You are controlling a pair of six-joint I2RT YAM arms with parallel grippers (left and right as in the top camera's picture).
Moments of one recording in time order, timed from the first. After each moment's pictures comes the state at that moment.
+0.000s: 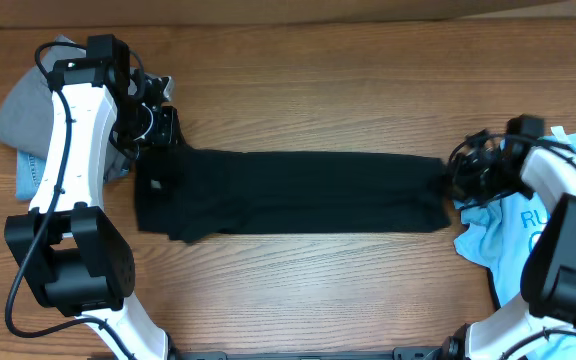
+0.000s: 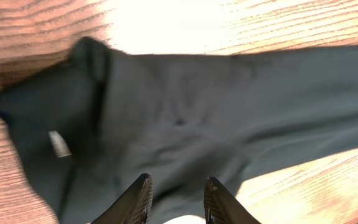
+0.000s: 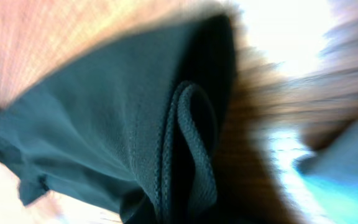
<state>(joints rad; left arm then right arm) 0.10 1.94 1.74 -1.29 0.32 0.12 -0.31 1.85 1.14 -0.83 -0.60 0.10</state>
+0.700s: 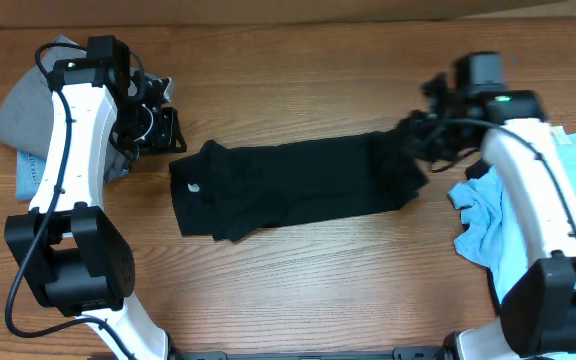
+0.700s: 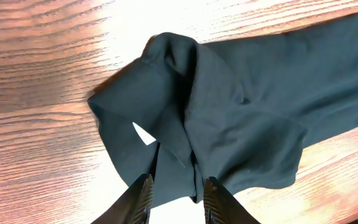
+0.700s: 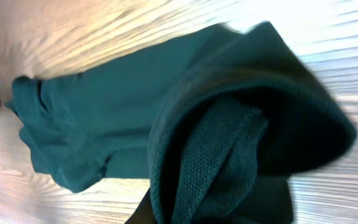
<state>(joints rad) 0.10 1.94 1.74 -1.31 0.32 0.12 0.09 1.69 1.44 -1.02 -0.38 0.26</state>
